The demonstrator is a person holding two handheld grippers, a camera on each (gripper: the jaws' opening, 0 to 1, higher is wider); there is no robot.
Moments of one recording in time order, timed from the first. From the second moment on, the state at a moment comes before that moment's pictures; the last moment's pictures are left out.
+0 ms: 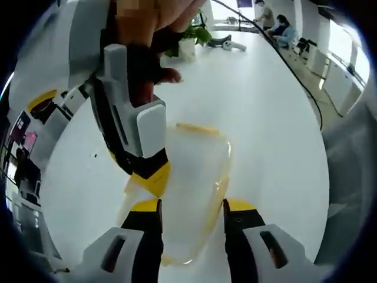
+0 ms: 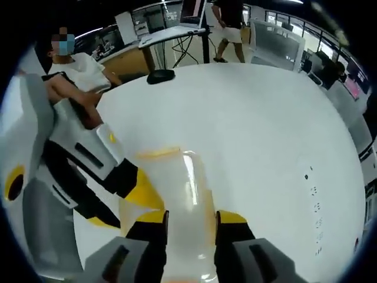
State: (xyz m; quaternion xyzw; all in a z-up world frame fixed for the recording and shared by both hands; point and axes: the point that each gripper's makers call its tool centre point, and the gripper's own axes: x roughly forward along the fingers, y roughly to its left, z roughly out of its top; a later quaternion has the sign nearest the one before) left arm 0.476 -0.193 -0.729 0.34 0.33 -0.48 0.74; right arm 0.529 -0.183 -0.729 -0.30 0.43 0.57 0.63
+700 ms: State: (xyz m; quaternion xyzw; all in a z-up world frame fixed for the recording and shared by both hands) left arm 0.473 -0.189 -0.720 0.35 0.35 -0.49 0.72; right arm 0.514 -0.200 -0.721 -0.33 0.41 0.56 0.64
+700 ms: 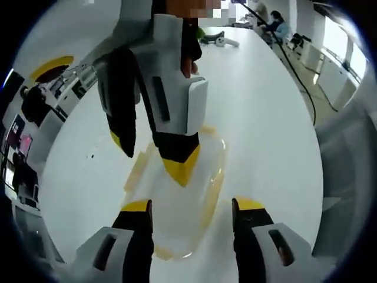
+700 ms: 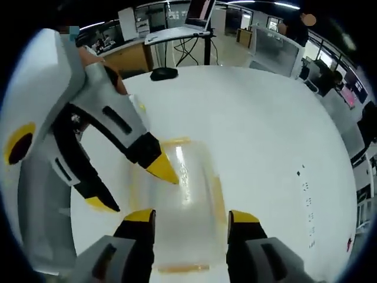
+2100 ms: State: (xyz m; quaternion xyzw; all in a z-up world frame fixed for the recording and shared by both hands) left arm 0.500 -0.164 -0.758 0.50 0.35 -0.50 0.61; right arm 0.489 -0.237 -0.748 -0.41 0.37 0.55 0.63
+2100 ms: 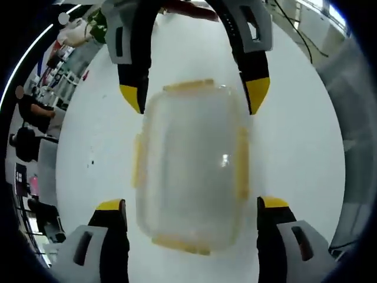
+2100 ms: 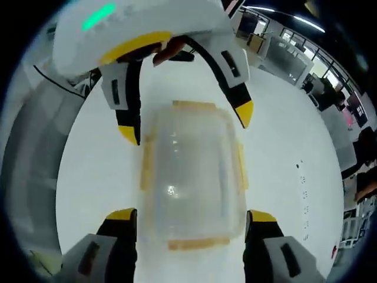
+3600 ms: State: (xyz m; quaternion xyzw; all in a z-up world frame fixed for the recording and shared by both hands) left arm 0.477 -0.101 -0.763 0.50 0.37 -0.48 0.62; right arm 0.466 -0.173 -0.751 -0.41 0.35 0.58 0.61
